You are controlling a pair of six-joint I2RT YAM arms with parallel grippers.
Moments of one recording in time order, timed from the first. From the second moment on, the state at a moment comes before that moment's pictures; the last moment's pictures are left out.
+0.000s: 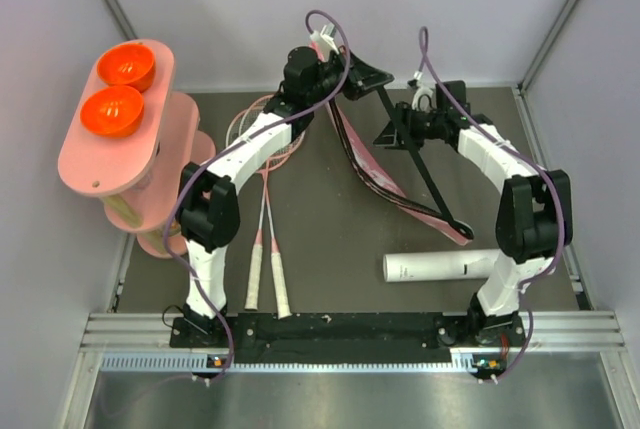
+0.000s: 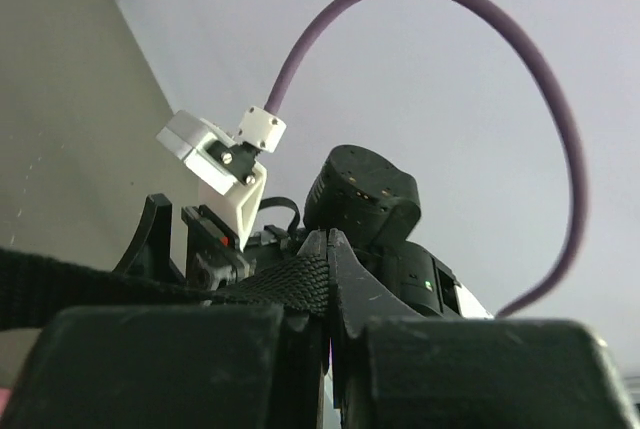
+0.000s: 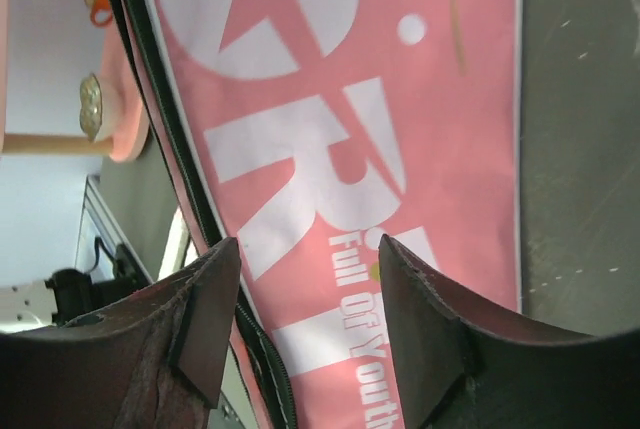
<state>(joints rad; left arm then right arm) -0.52 2.02 1.83 0.26 0.56 -1.18 0.22 1.78 1.39 -0.34 -0.73 0.33</state>
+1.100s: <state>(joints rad) -0.44 2.10 2.11 0.07 0.70 -1.01 0.41 1.88 1.38 0.06 -0.73 0.67</state>
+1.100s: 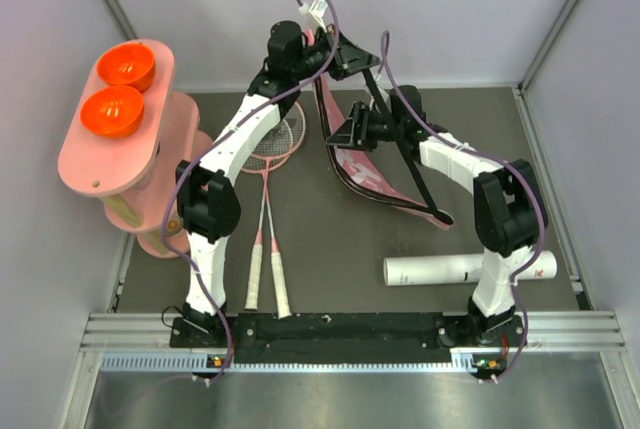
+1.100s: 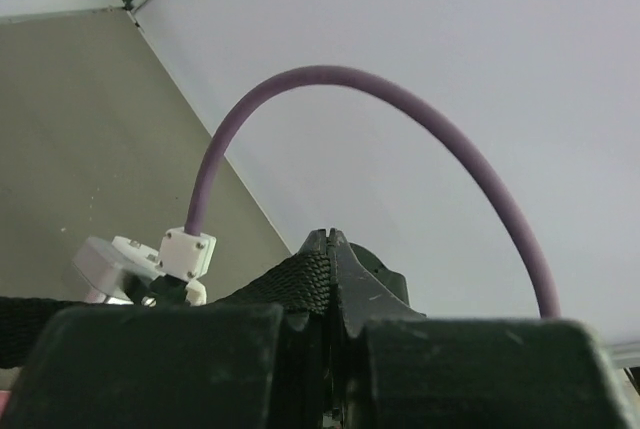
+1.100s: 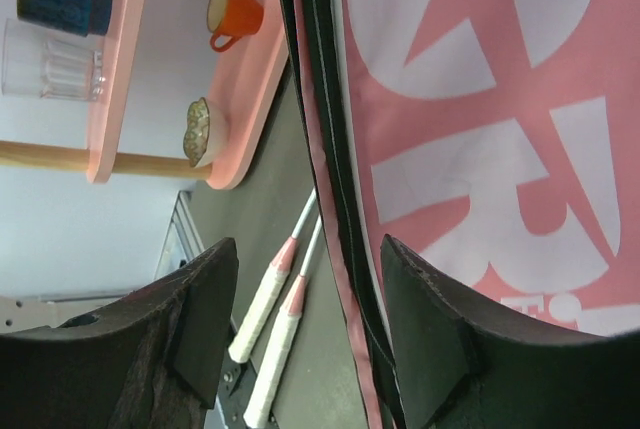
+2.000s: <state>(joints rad) -0.44 2.10 2.06 0.03 0.72 -1.00 0.21 1.45 1.26 -0.16 -0.78 0.45</state>
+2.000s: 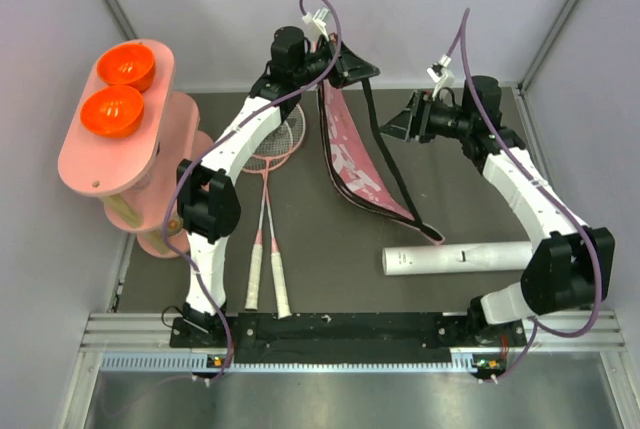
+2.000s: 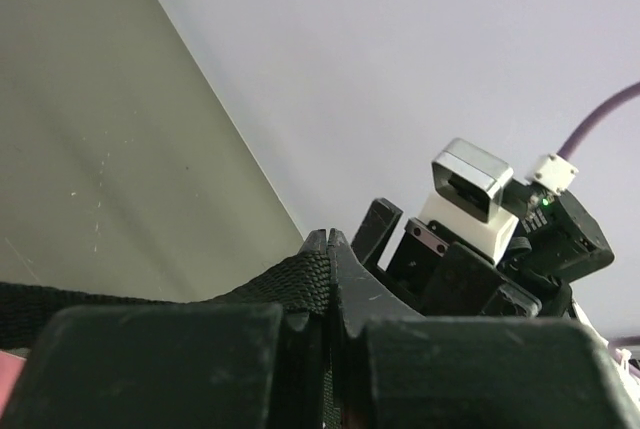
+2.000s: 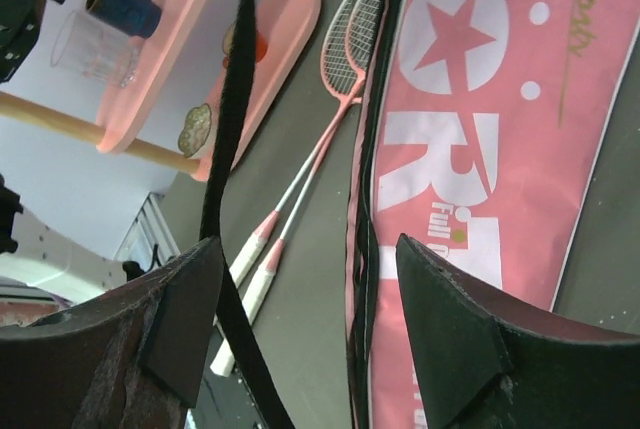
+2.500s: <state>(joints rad) -0.44 2.10 2.06 0.03 0.73 -1.00 0.30 1.38 1.22 -0.11 -0.79 0.46</state>
